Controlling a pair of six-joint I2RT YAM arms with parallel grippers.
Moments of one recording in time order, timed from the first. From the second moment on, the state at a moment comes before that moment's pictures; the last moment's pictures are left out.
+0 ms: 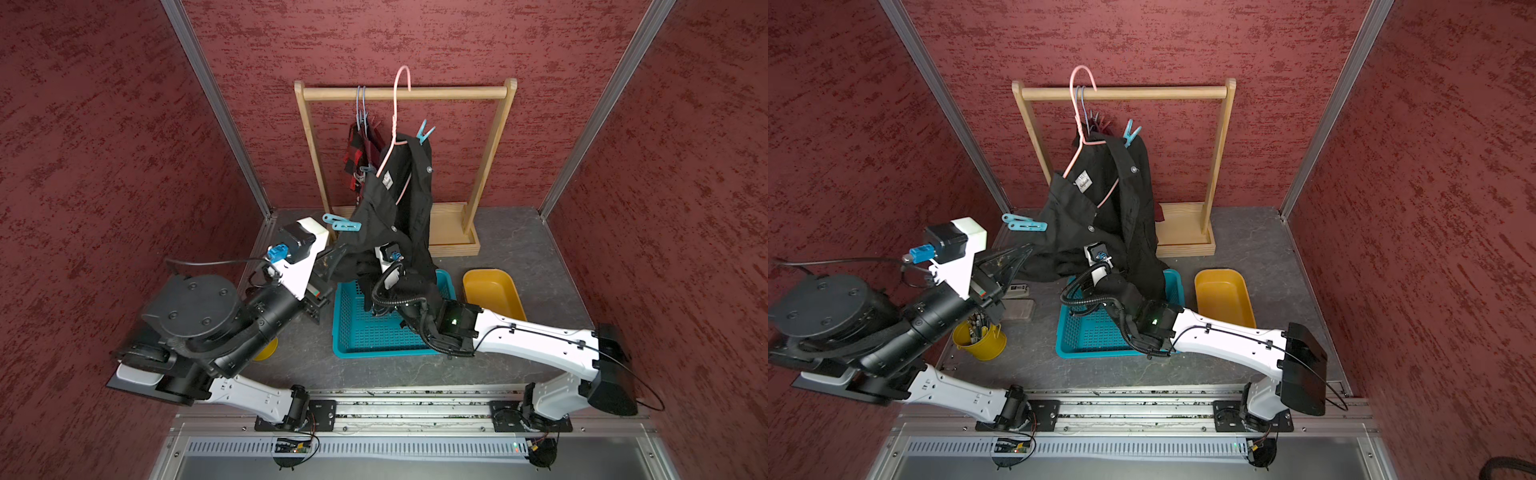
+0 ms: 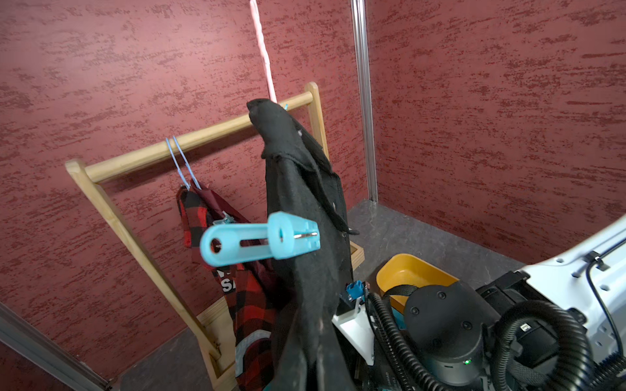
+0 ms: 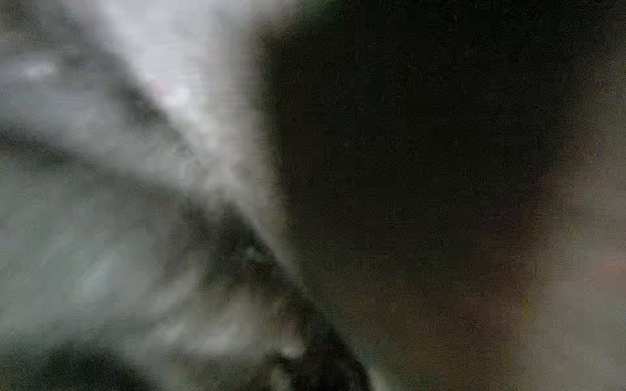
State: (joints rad) left arm -1.69 1.07 1.95 -1.04 -1.07 0.05; right arm 1.17 1.50 1.23 0.05 0.52 0.27
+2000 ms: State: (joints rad) left arm -1.09 1.06 1.92 -1.24 -0.45 -0.15; right arm 0.41 1.76 1.04 0.21 -0.42 0.57
